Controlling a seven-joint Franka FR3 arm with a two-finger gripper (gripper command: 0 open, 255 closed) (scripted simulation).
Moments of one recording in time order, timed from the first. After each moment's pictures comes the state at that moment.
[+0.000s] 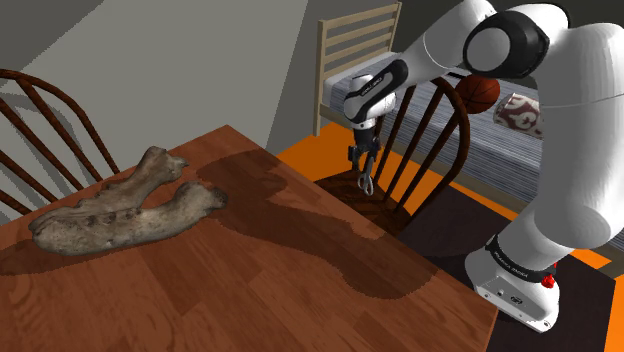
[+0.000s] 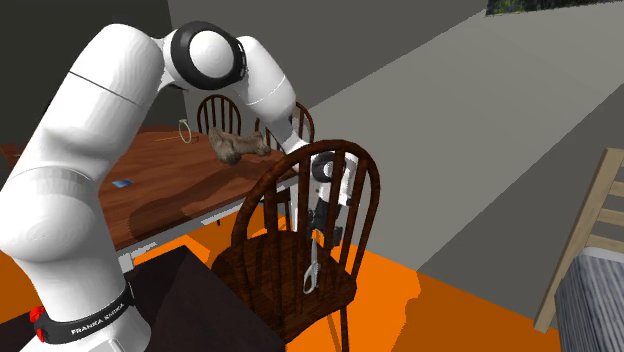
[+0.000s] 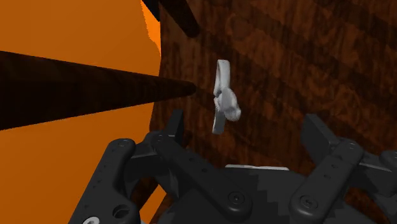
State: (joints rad) arm -0.09 0.61 -0.08 -1.89 0.07 2.14 -0.05
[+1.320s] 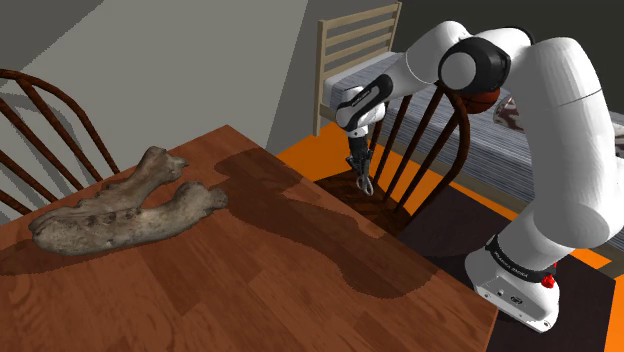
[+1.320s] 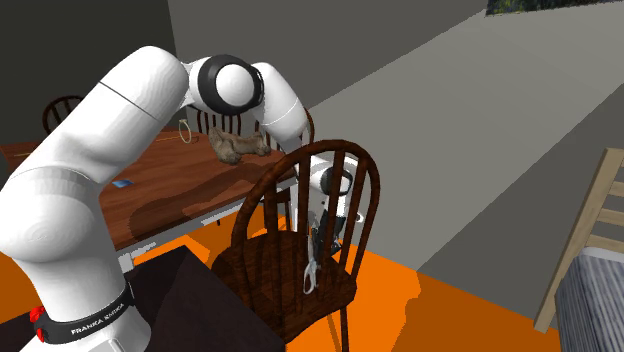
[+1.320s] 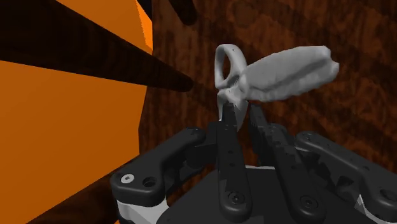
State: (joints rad) arm -0.10 0.79 -0.07 -1.72 0.07 2.08 -0.04
